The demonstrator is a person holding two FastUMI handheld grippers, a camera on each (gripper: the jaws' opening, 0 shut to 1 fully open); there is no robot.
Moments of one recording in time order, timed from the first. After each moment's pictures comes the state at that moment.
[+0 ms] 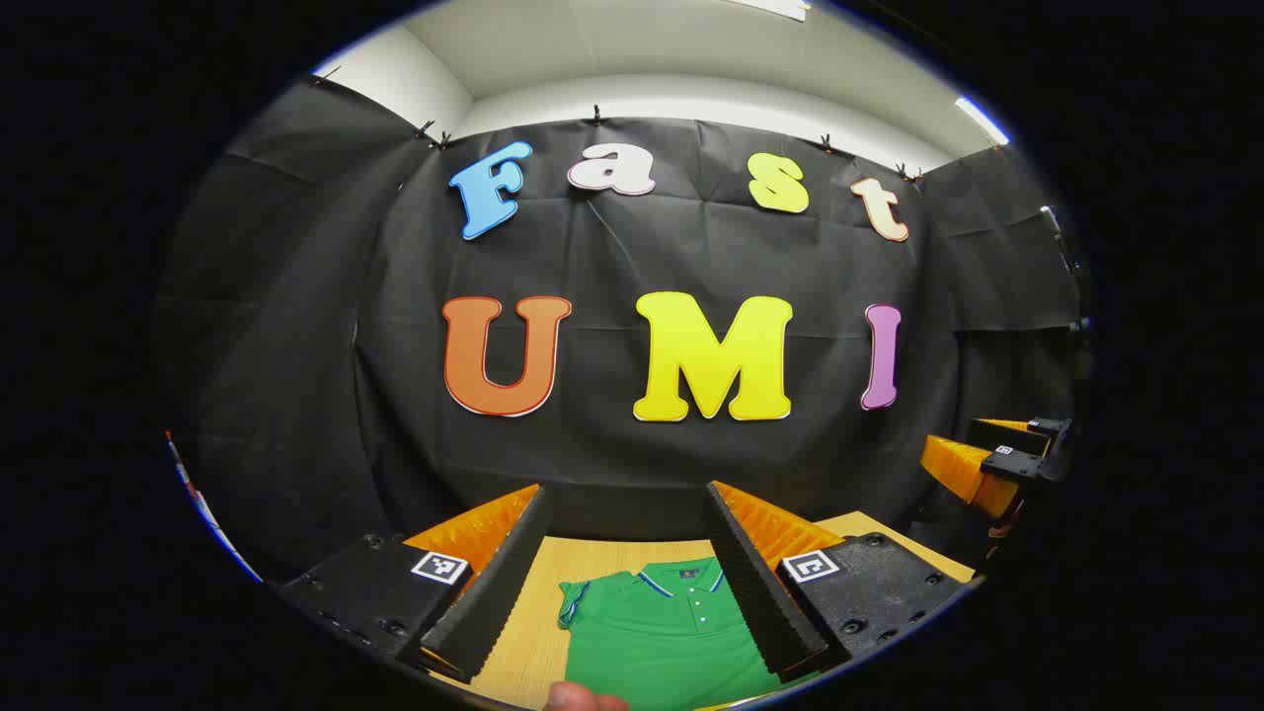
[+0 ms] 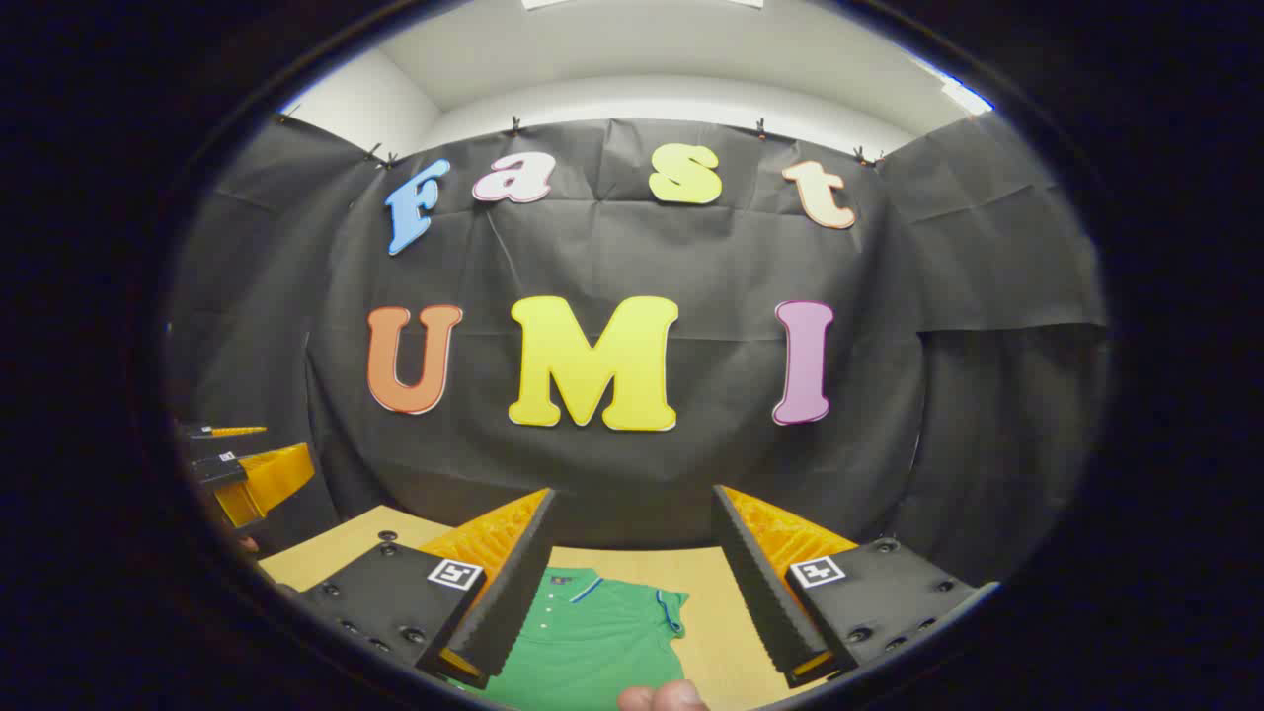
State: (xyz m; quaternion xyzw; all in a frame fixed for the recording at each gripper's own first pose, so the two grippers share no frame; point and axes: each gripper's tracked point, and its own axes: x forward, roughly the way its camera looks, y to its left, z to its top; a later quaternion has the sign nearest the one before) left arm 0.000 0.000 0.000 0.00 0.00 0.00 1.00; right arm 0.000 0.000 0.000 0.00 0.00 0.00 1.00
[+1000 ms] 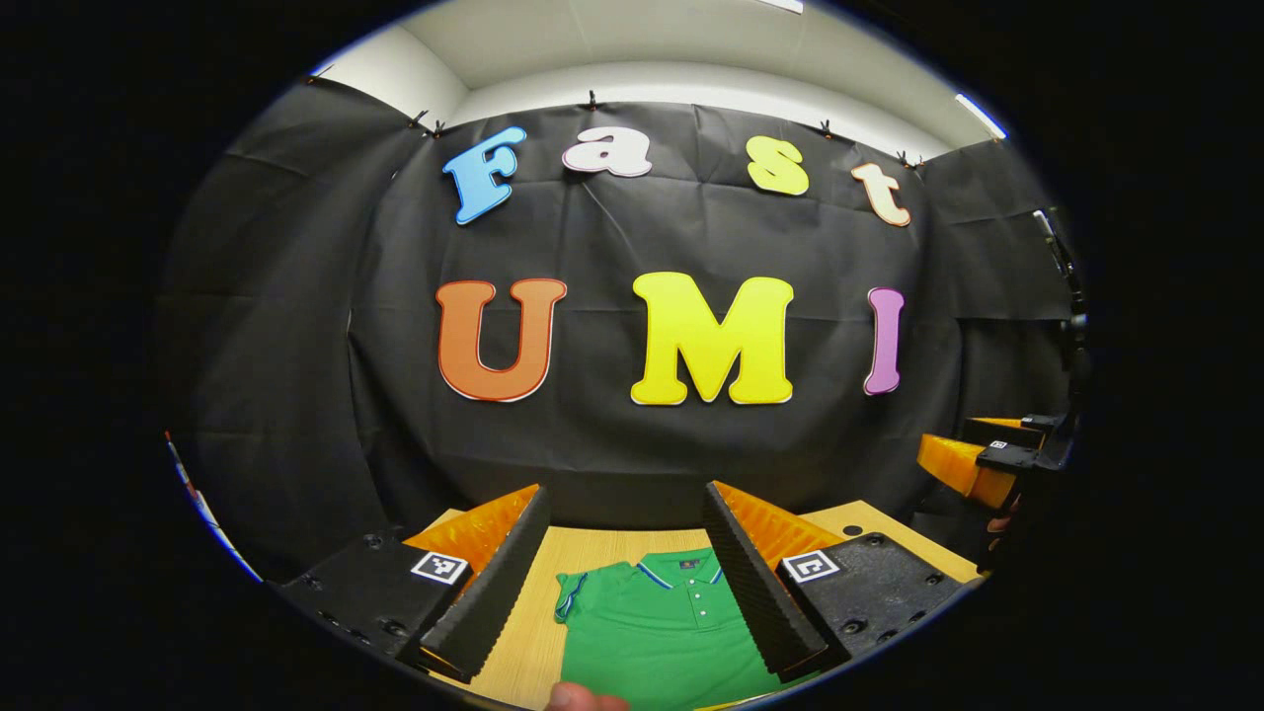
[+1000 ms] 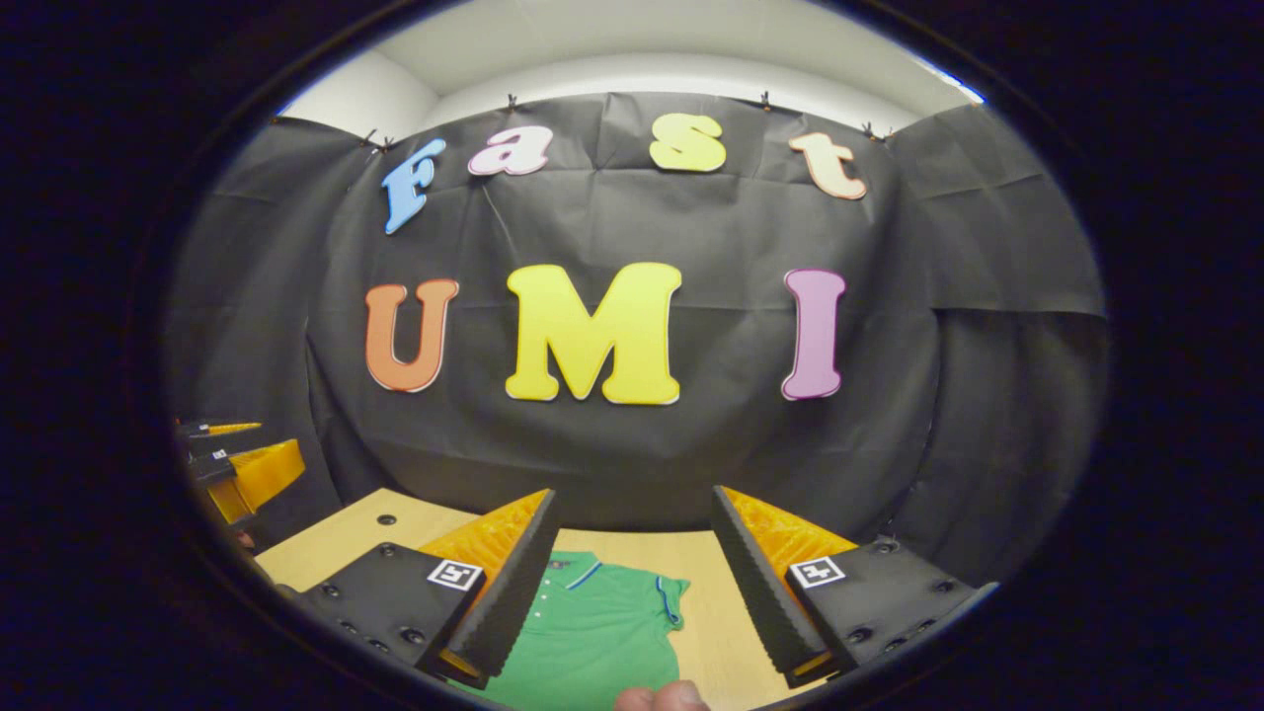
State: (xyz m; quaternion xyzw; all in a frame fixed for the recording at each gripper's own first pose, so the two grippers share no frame) left arm 0.012 -0.008 -0.021 0.00 0.03 0.00 1.00; right arm 0.032 -0.015 -0.039 0.00 0.06 0.02 1.00
